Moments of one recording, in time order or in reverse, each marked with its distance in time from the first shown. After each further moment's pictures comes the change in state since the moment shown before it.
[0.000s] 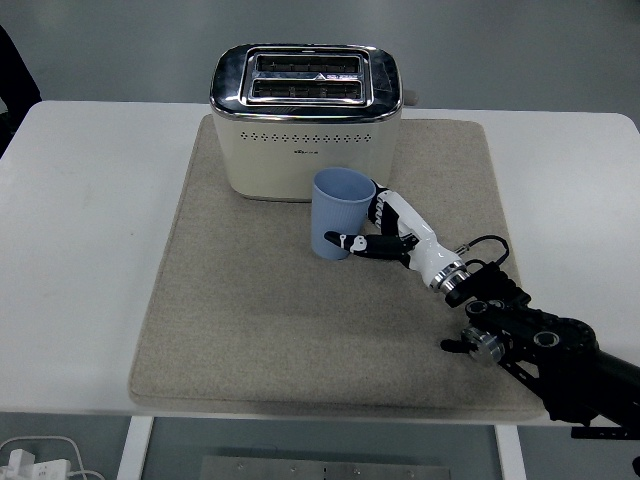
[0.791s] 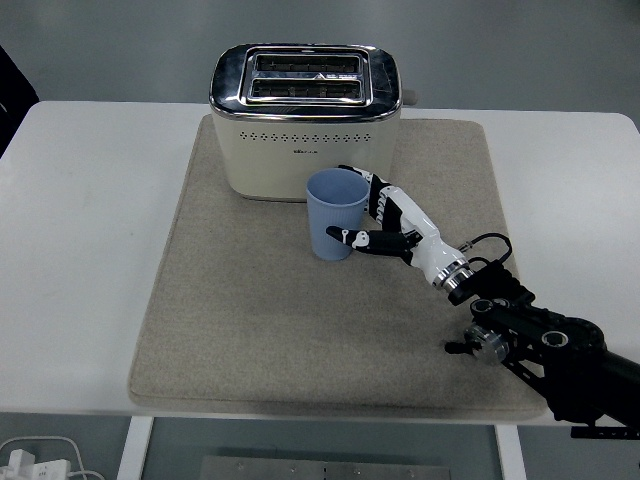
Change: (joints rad) left arm 0.000 0.000 0.000 -0.003 0.000 0.000 0.000; right arm -0.003 -0.037 0.021 0.070 0.000 -0.002 0.000
